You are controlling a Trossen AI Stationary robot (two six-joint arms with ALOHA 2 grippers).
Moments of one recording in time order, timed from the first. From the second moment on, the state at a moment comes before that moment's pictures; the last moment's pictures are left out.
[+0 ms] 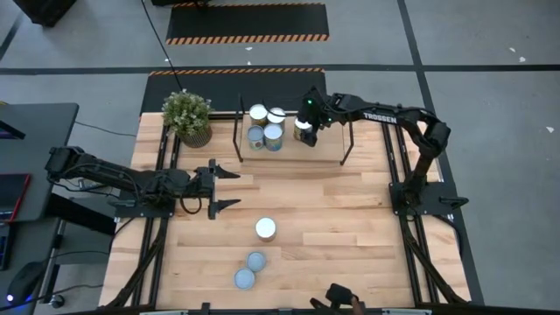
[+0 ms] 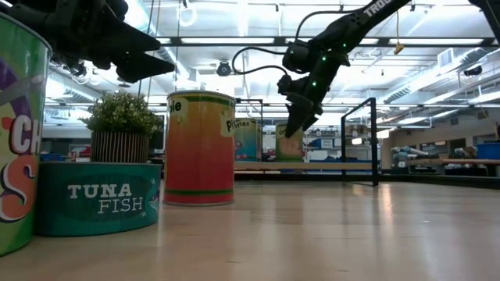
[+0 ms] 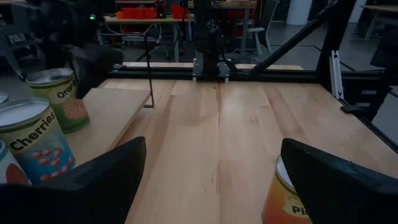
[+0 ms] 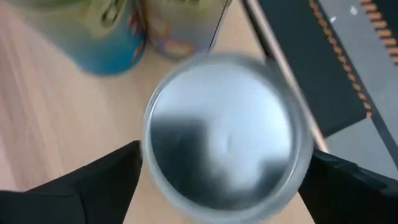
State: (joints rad) left arm -0.16 0.80 0.25 0.41 -0.26 -0.05; right arm -0.58 1.76 1.35 -0.60 0.01 -0.21
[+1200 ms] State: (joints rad) left arm -0.16 0.82 0.25 0.30 -0.26 -0.13; right arm -0.38 1.71 1.35 -0.84 0.22 -0.05
